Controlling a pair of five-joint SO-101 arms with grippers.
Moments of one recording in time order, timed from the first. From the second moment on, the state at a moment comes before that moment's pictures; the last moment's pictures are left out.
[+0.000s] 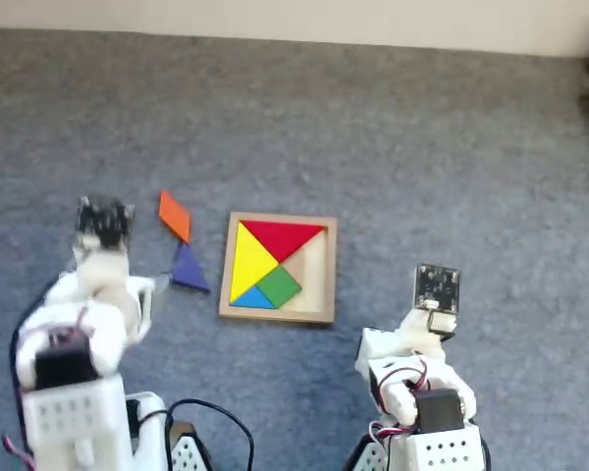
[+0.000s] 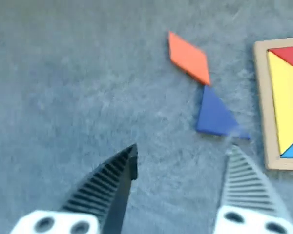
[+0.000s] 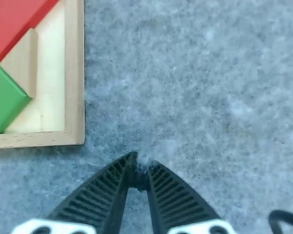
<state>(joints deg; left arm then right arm) -17.7 -68.9 59.6 70.5 -10.0 -13.4 -103.4 96.0 70.1 -13.3</state>
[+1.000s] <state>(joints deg) -11.3 22.6 0.5 70.5 23.0 -13.4 -103.4 96.0 70.1 -13.3</state>
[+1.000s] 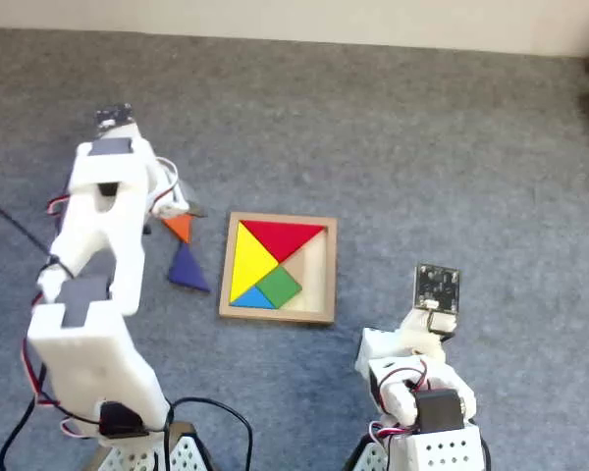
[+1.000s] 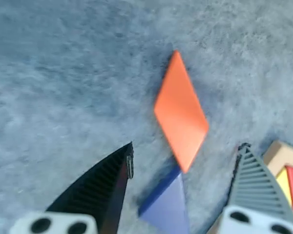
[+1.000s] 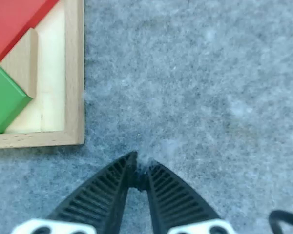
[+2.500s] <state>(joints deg) -4.1 27.0 -21.8 85.0 19.9 -13.4 -103.4 96.0 70.1 -13.3</state>
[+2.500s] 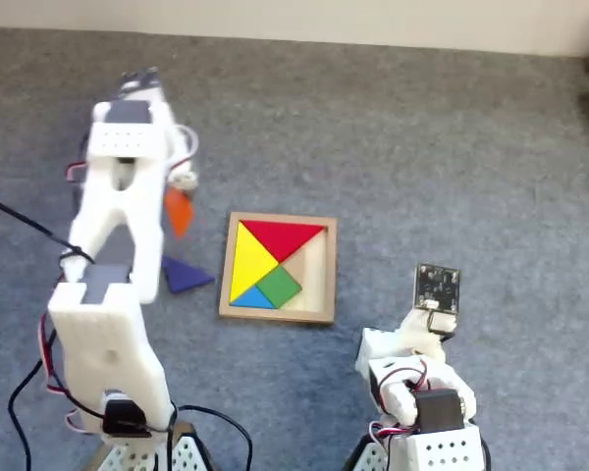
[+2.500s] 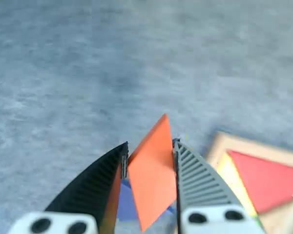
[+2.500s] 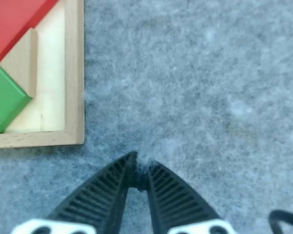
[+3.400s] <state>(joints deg) 28.2 34.0 -21.8 76.9 20.1 -10.4 -103.4 96.0 70.1 -13.2</state>
